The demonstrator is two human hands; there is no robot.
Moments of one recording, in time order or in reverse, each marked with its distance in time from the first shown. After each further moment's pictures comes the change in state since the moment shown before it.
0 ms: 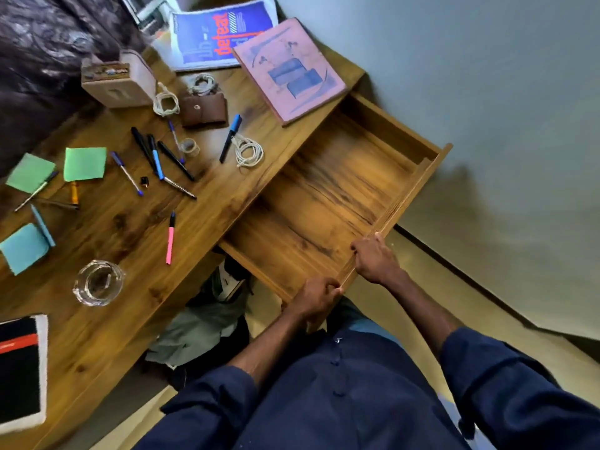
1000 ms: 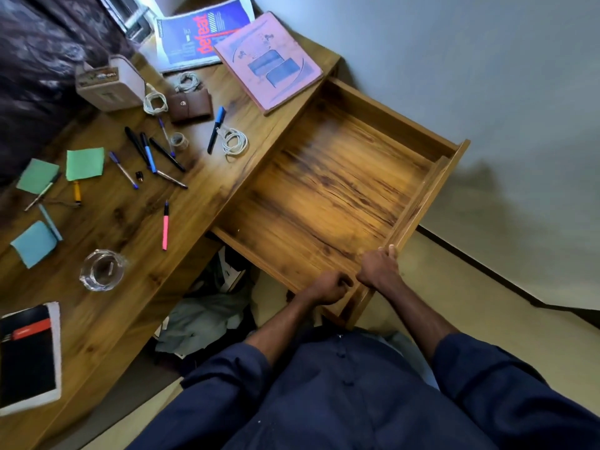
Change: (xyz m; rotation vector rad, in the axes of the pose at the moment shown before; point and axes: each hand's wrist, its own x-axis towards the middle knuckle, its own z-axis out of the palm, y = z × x) left_hand -0.013 0.037 0.049 0.139 -0.206 0.015; right_hand -0.083 0.011 0.023 -0.086 -0.110 0.183
